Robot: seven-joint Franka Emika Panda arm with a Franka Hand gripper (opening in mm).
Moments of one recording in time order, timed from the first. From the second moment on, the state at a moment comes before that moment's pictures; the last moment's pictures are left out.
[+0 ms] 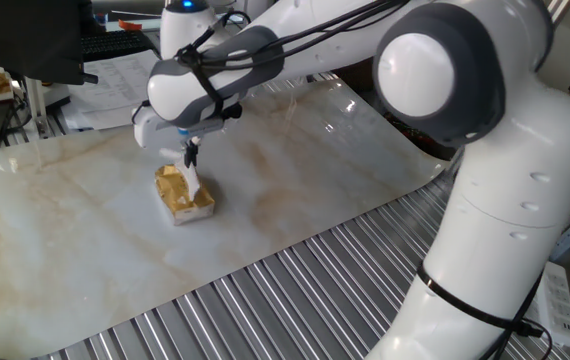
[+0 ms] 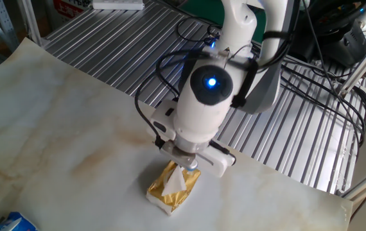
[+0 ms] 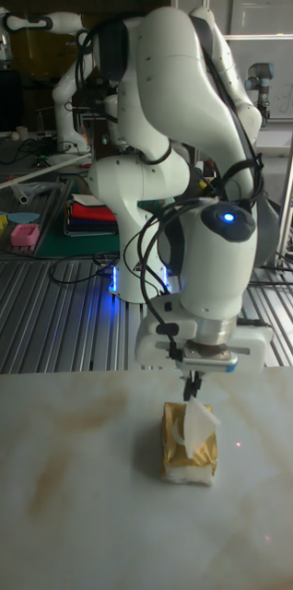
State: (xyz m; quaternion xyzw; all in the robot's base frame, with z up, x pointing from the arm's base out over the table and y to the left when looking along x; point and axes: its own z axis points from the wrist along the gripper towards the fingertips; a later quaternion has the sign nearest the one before) arm 0.550 0.096 0.183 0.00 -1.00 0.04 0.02
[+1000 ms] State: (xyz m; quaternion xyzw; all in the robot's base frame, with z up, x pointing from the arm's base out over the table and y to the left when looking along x) arm 0.543 0.089 0.212 -0.01 -1.00 0.00 0.01
